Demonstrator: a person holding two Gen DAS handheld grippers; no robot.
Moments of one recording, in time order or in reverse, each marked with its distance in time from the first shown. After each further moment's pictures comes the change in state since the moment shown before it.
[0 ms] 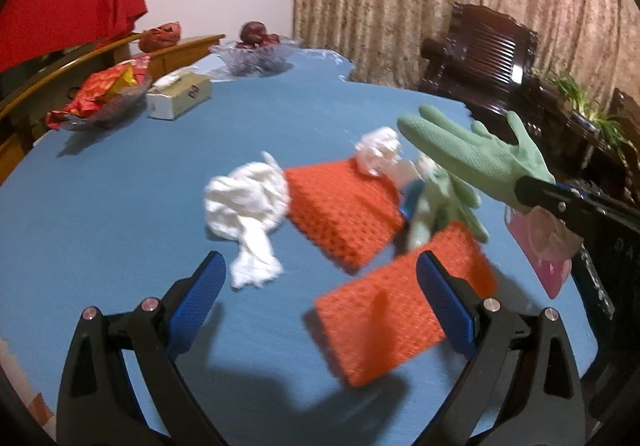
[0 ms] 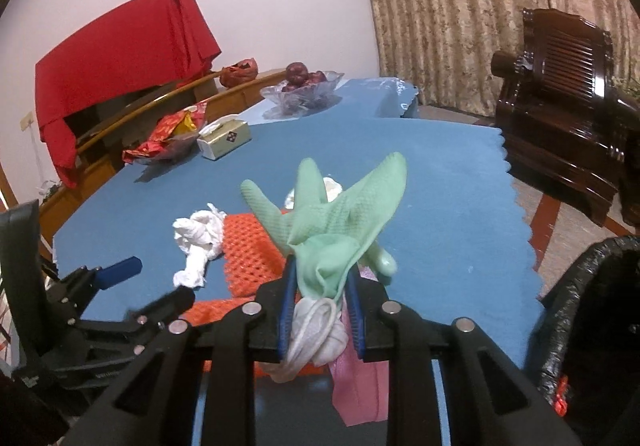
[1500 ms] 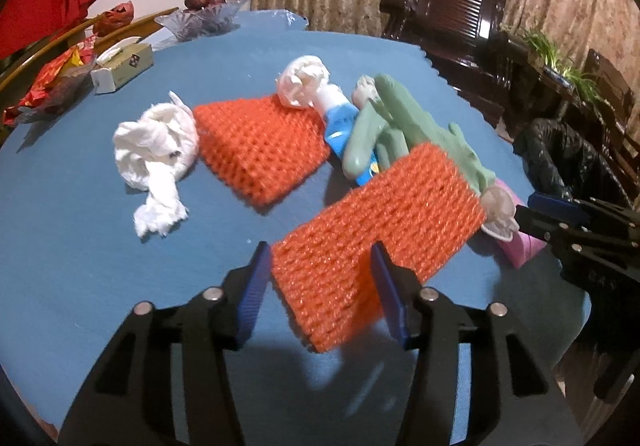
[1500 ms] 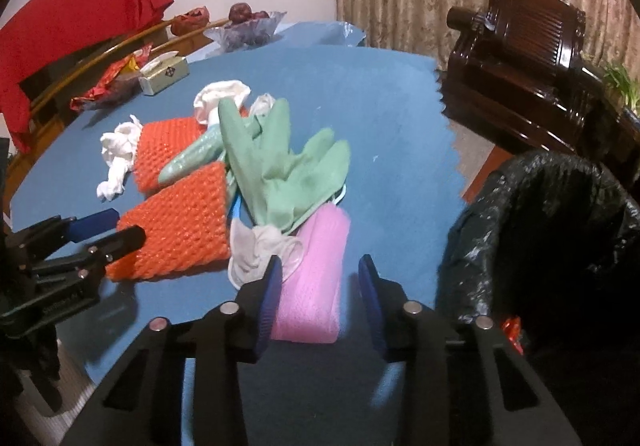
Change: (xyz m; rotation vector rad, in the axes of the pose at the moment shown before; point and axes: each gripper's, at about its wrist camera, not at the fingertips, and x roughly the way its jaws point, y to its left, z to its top) left arm 0.027 -0.041 -0.029 0.076 0.135 -0.098; right arm 0.000 -0.049 -0.064 0.009 0.187 -0.156
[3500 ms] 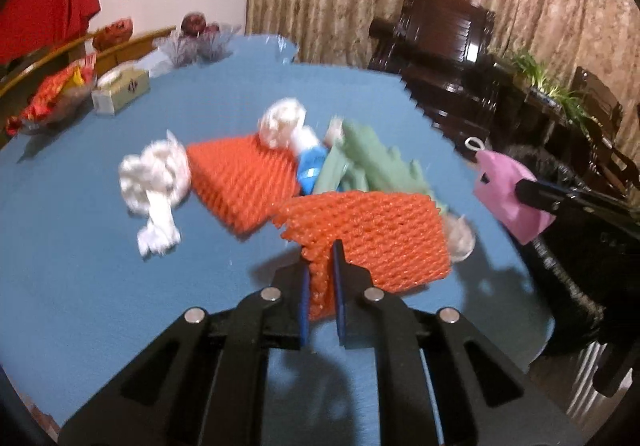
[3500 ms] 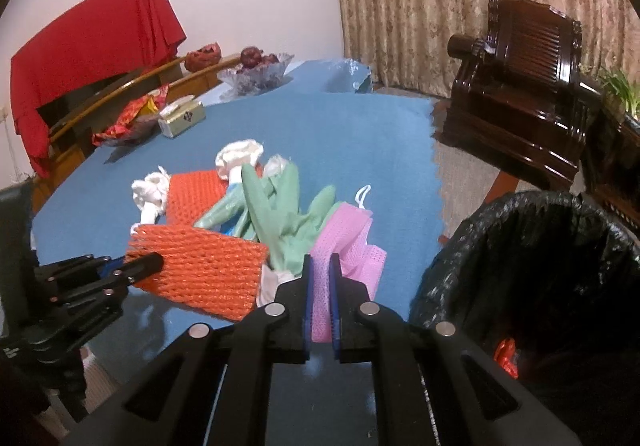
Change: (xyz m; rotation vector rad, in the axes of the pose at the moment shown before) left arm -0.042 -0.022 0.014 -0.007 -0.111 -0.035; right arm -0.057 -0.012 0.024 0.015 -0.149 0.054
